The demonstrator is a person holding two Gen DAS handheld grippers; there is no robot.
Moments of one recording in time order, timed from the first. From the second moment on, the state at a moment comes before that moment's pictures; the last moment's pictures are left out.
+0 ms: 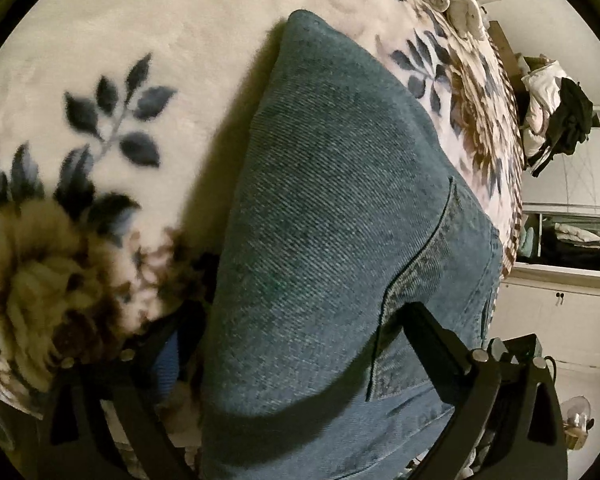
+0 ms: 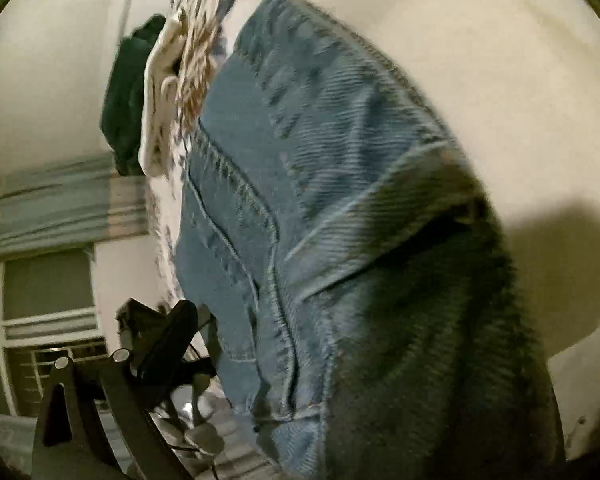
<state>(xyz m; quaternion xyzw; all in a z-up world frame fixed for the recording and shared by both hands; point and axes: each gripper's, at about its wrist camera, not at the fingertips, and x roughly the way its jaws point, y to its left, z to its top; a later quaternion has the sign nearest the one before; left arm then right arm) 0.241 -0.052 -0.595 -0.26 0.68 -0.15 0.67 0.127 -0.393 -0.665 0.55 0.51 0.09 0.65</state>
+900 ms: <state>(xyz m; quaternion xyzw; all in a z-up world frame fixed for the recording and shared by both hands) 0.255 -0.051 -0.422 -0.27 0.58 -0.19 0.74 0.127 -0.381 -0.501 0.49 0.48 0.04 0.73</state>
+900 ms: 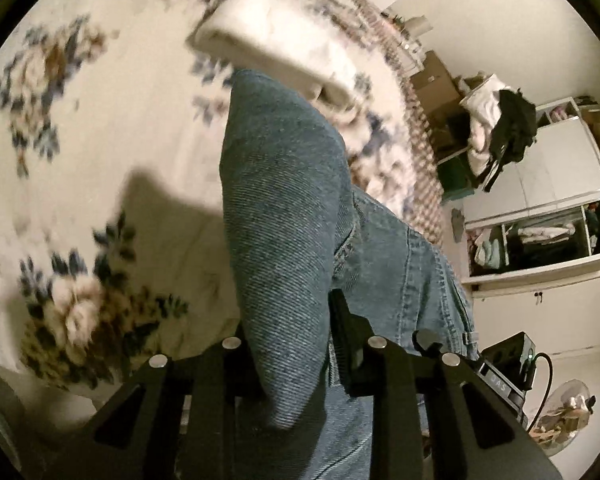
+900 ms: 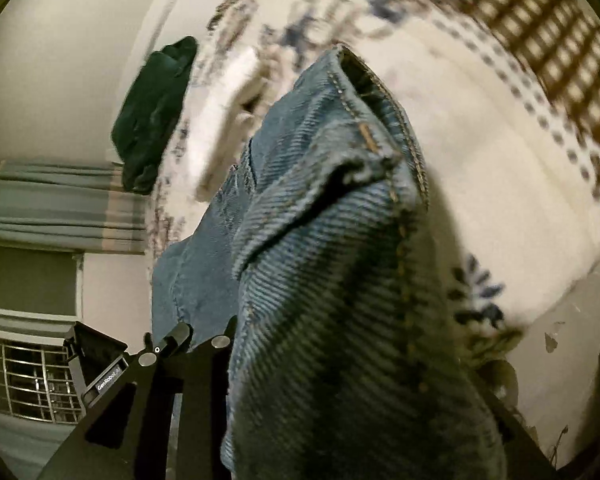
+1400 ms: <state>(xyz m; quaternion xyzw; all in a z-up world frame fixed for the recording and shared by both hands) 0.511 -0.014 -0.402 -0.29 0.53 -0.21 0.77 0.399 -0.342 -0.441 0.47 0.42 0.06 0.77</state>
